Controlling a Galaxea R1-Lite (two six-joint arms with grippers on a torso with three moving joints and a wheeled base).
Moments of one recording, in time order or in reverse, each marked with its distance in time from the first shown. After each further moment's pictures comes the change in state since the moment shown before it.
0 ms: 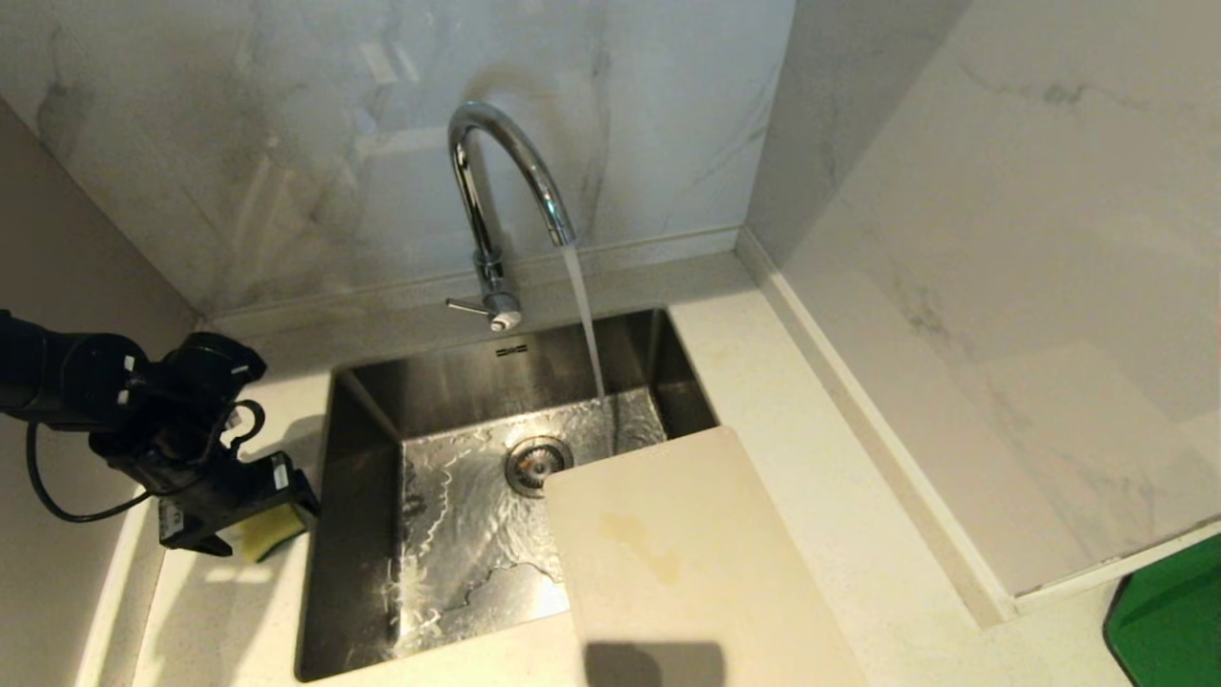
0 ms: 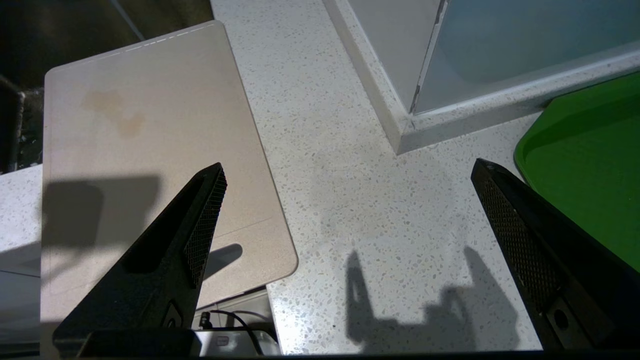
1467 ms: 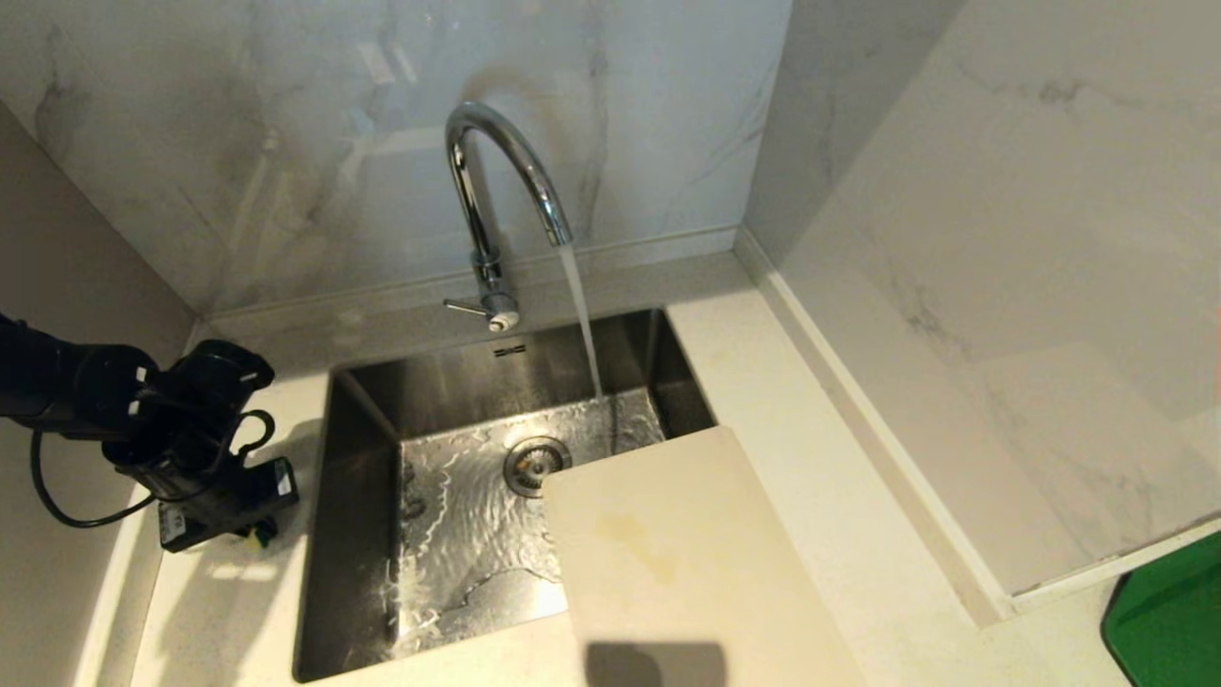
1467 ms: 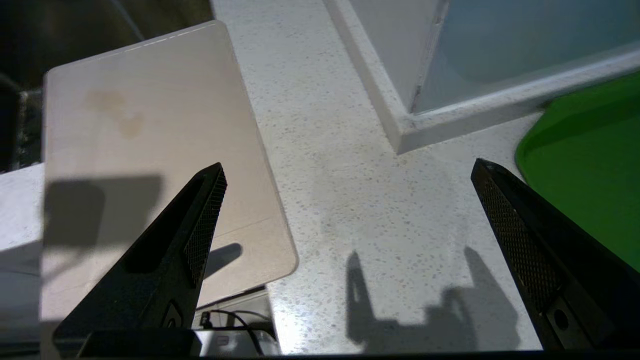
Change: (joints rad) left arm -0.004 0.005 0.032 -0.044 0.078 -0.008; right arm 0.000 0.000 0.000 0.000 0.000 0.000
